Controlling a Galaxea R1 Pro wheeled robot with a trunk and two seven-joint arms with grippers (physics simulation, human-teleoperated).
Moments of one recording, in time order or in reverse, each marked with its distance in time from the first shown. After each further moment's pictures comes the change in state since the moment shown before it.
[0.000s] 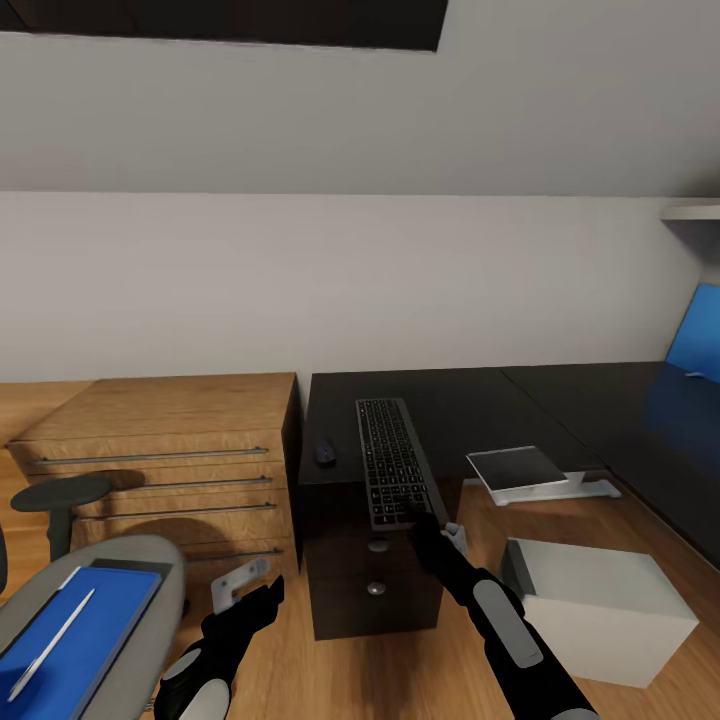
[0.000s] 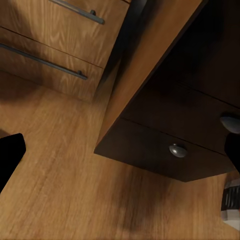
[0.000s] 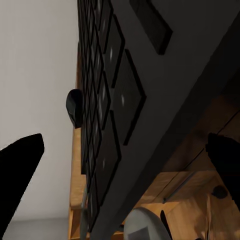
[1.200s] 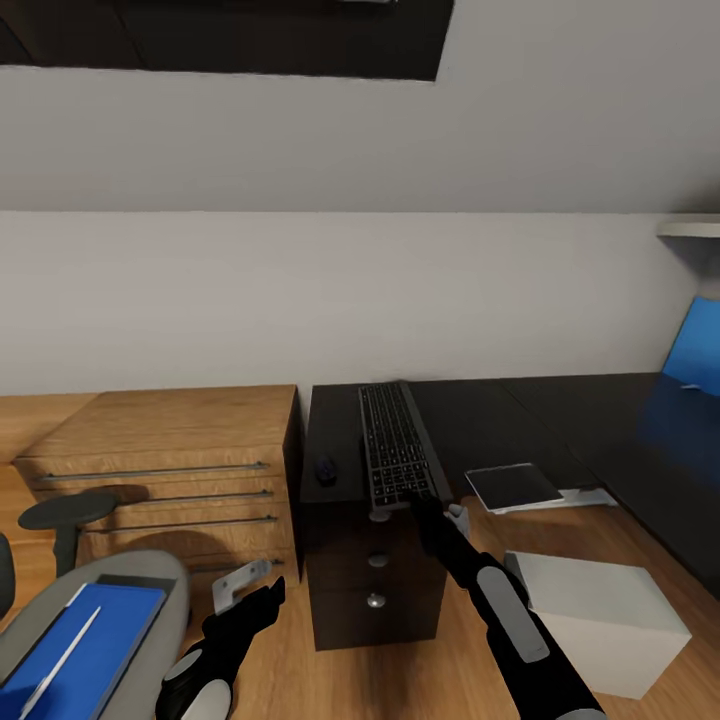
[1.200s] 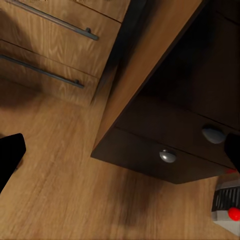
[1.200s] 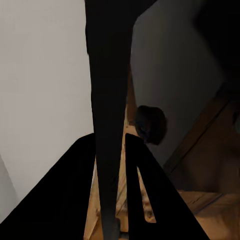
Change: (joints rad) left arm 0.000 -0.004 -0.001 0.004 0.000 -0.002 0.002; right arm 0.010 -0.001 0.000 -0.127 -0.004 -0.002 -0.010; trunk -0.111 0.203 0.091
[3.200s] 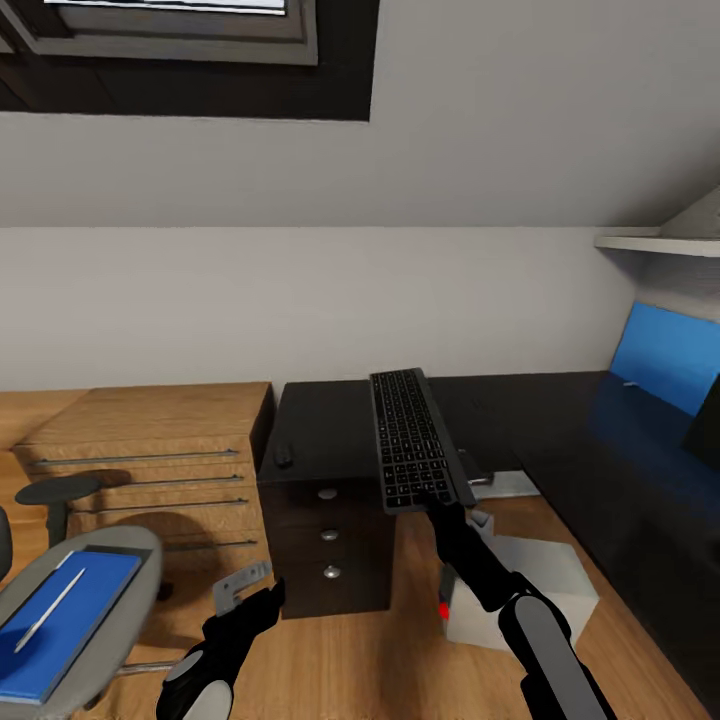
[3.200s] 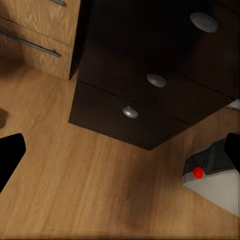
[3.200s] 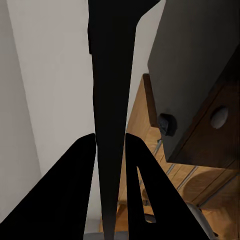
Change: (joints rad) left arm 0.000 -0.002 -0.002 0.010 -0.001 0.000 -0.003; right arm 0.215 -0.019 -0.002 -0.452 -0.088 0.029 -0.196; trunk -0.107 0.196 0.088
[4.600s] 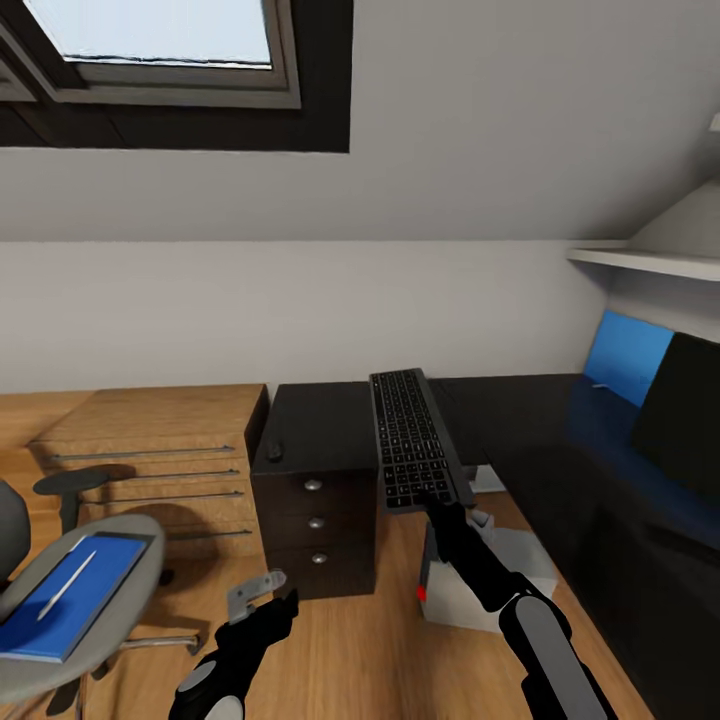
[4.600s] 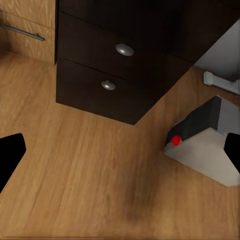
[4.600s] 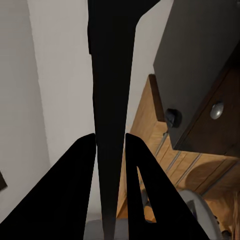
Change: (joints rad) left arm 0.000 -0.002 -0.071 0.000 -0.003 -0.004 0.010; right arm 0.000 -0.003 0.000 0.000 -0.005 0.001 0.000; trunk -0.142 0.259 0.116
